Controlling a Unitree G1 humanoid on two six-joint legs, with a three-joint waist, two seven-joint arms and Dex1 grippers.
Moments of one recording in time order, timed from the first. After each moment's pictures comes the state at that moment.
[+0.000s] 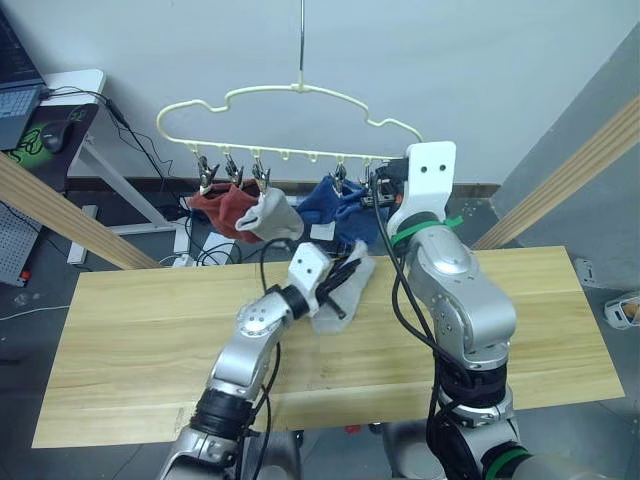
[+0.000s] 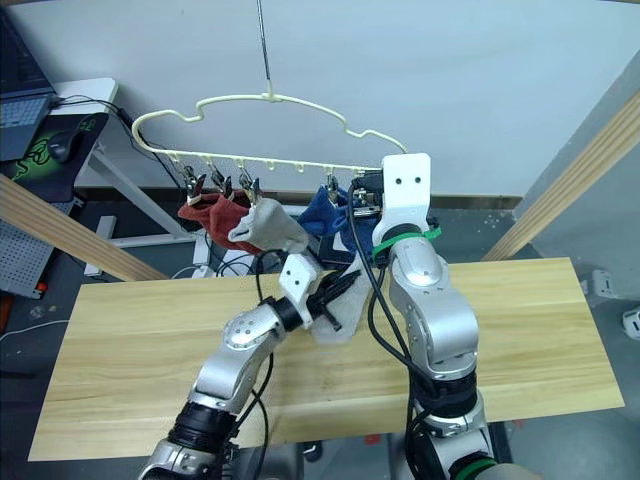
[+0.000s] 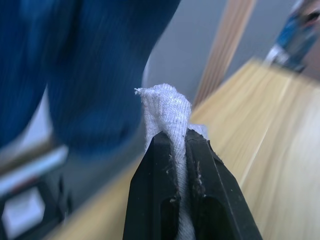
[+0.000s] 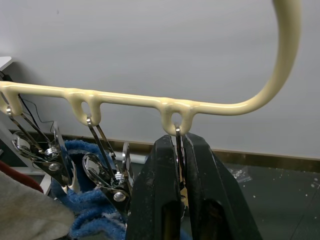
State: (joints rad) left arm -0.33 0.14 -0.22 0.02 -0.14 0.05 -0.62; right arm -0.61 0.13 0.09 -0.50 -0.01 0.96 -0.11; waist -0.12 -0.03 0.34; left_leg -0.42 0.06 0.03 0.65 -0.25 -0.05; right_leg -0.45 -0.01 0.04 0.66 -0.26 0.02
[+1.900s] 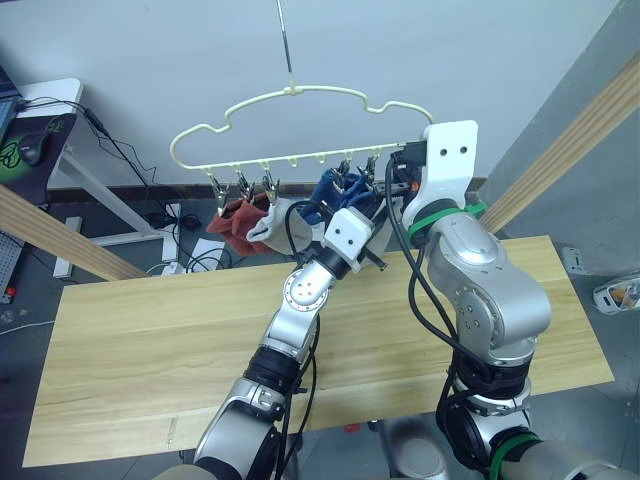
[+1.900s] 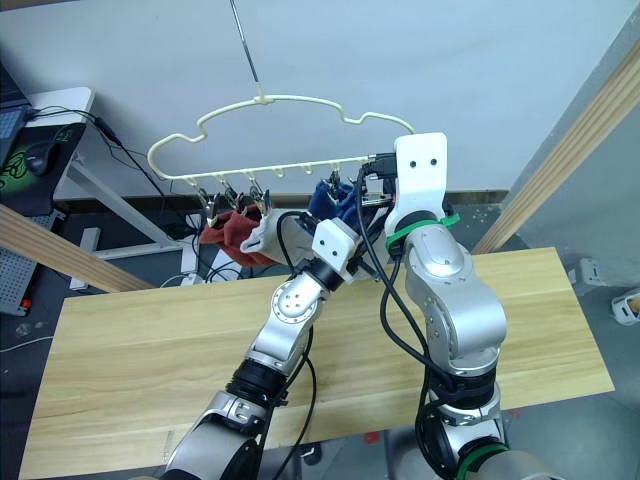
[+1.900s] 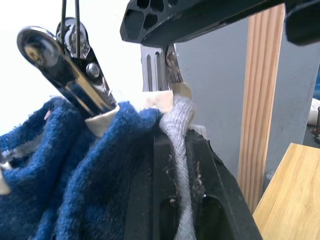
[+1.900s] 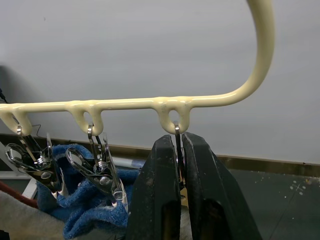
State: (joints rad) left arm -0.55 -0.01 -0.21 0.35 0.06 -0.37 -0.34; right arm -0.68 0.06 0.05 -0.58 0.05 1.09 -0.10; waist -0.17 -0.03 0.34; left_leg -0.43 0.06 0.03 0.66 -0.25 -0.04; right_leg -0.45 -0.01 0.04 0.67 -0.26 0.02
